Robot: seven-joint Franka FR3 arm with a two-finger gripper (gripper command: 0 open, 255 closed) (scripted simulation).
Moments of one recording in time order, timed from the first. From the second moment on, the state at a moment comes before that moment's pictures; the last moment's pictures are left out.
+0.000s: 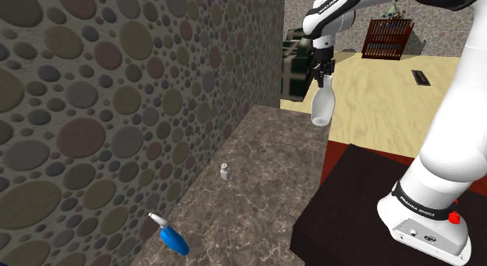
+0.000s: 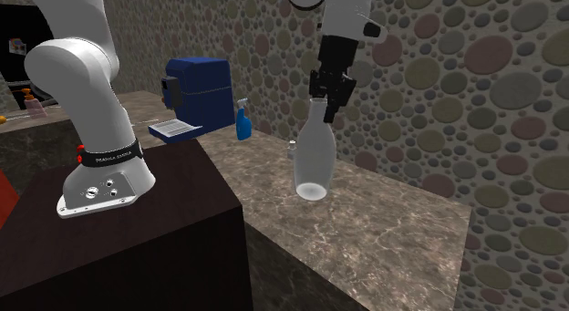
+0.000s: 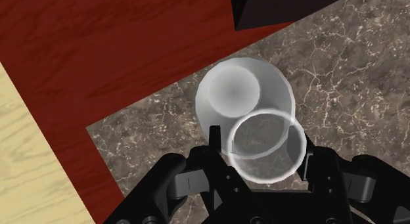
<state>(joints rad) -0.22 0.17 -0.38 -1.95 -0.03 1.94 -0.44</state>
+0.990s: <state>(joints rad) -0.21 0.11 -0.38 -1.82 -0.05 1.75 -0.43</state>
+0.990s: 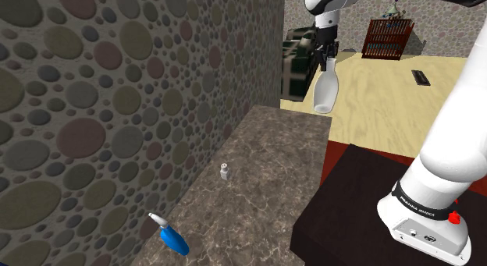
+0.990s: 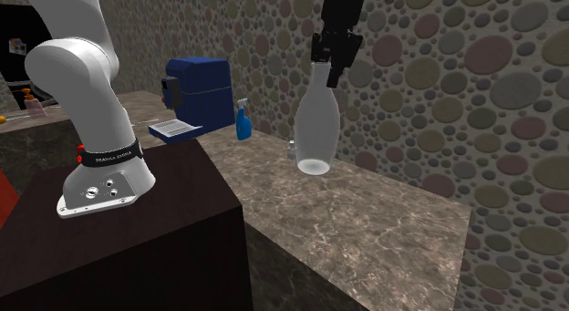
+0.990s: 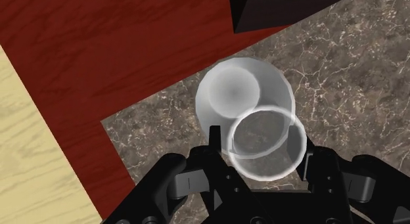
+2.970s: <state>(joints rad) 0.05 0.03 -0.14 -1.79 0.01 1.62 0.05</state>
